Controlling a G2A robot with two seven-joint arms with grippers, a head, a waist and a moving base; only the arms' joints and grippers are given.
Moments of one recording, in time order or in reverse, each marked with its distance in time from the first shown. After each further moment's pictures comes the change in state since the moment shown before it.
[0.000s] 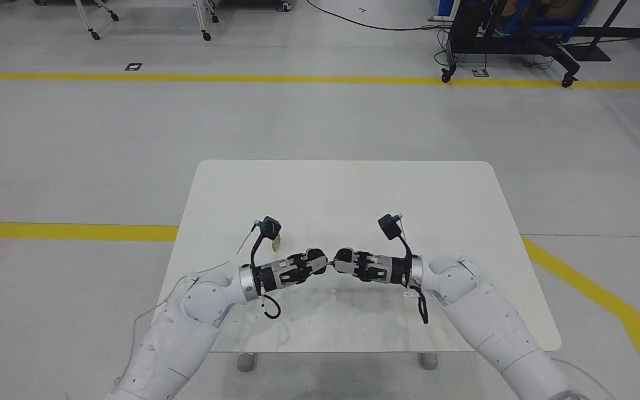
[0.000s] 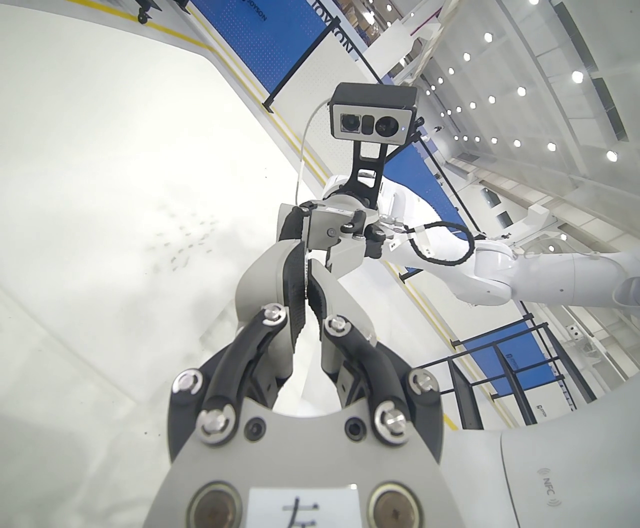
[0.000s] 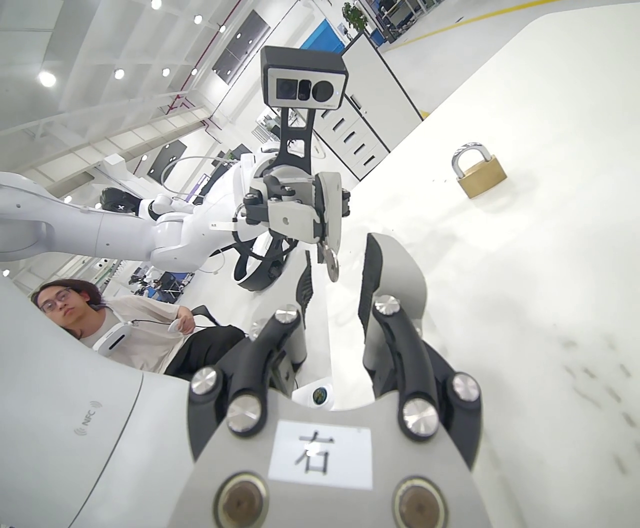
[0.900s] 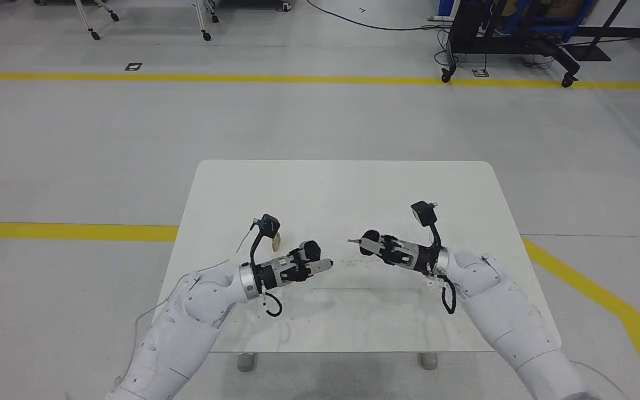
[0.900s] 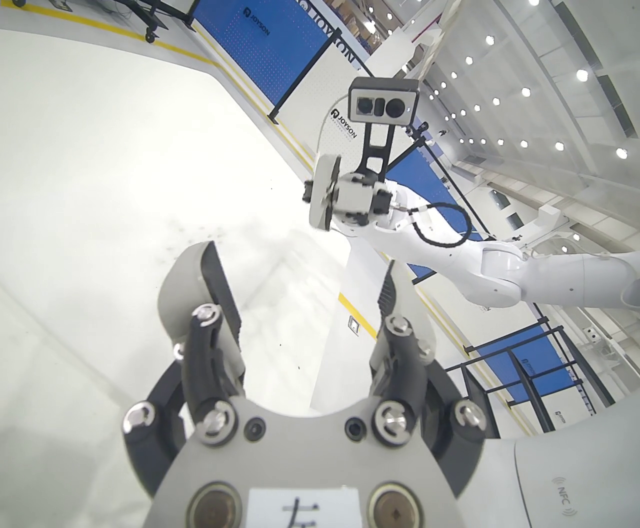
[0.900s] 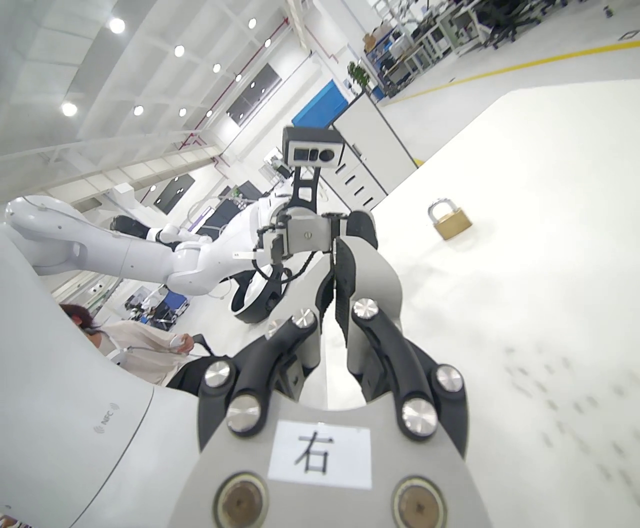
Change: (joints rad) left arm -0.005 0.004 0.010 -0.003 0.040 -0.010 0.065; right arm -0.027 0.052 0.130 0.006 0.115 -0.080 -0.037
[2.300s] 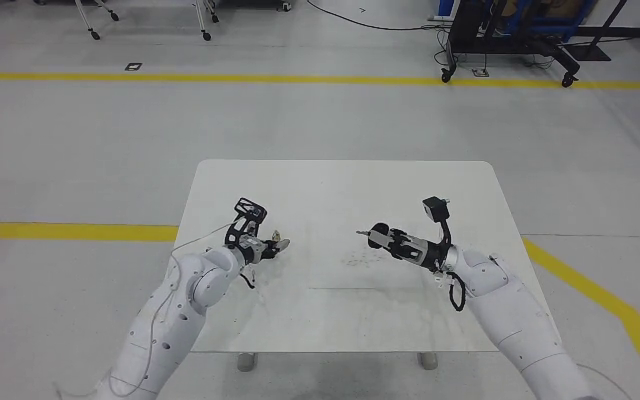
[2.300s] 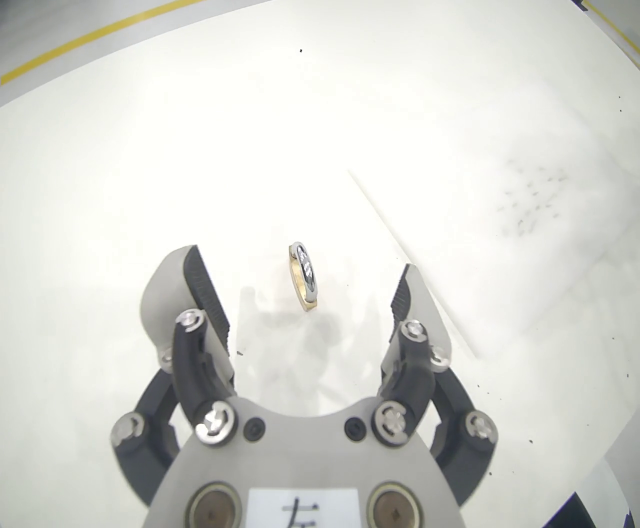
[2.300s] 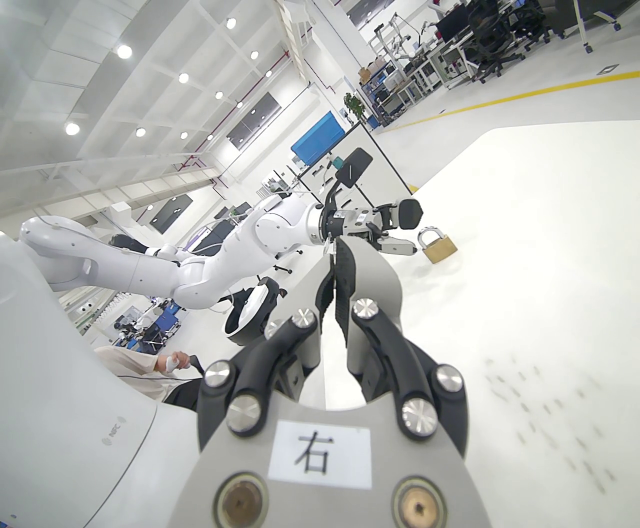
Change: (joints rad) left arm -0.067 0.018 -0.032 -0.001 0.855 0.440 0.101; right arm -0.007 0.003 0.014 -0.006 0.008 0.000 -0.003
